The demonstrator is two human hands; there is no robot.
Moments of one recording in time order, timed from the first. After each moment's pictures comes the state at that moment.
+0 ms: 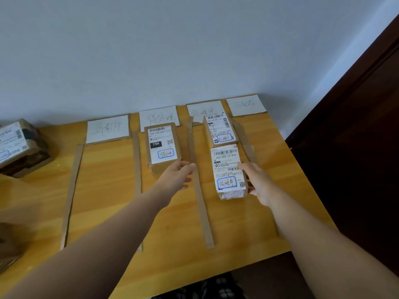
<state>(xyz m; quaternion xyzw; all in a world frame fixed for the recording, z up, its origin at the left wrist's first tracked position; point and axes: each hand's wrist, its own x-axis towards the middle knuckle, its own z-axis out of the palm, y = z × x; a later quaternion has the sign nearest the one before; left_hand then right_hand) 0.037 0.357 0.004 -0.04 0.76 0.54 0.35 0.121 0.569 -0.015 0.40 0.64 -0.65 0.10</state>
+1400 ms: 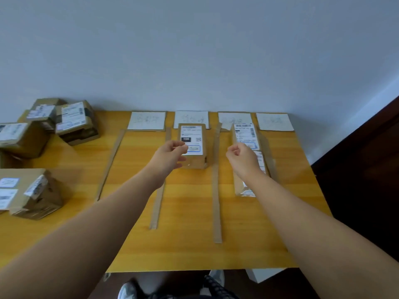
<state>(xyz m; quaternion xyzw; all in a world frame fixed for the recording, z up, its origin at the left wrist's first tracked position) 0.047 0.297 0.054 -0.09 0.76 0.61 0.19 0.075 0.499 0.035 0.22 0.85 -0.47 0.03</state>
